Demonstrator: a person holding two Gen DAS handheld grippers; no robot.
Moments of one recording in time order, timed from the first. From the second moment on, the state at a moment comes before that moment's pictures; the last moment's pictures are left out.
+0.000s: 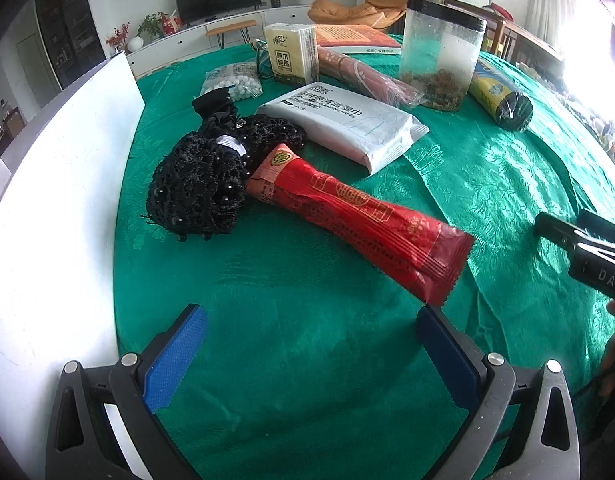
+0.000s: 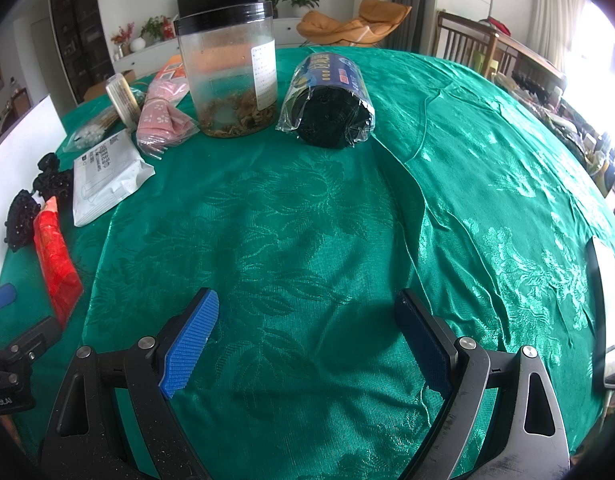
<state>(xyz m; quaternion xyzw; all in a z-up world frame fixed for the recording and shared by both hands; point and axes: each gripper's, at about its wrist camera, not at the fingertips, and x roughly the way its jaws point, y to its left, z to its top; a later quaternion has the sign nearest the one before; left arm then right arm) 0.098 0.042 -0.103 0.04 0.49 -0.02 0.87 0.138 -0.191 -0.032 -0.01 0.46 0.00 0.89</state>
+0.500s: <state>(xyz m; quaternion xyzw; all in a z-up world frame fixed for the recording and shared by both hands) 0.083 0.067 -0.103 -0.03 0.48 -0.06 0.87 0.138 -0.192 -0.032 -0.01 0.46 0.01 0.89</state>
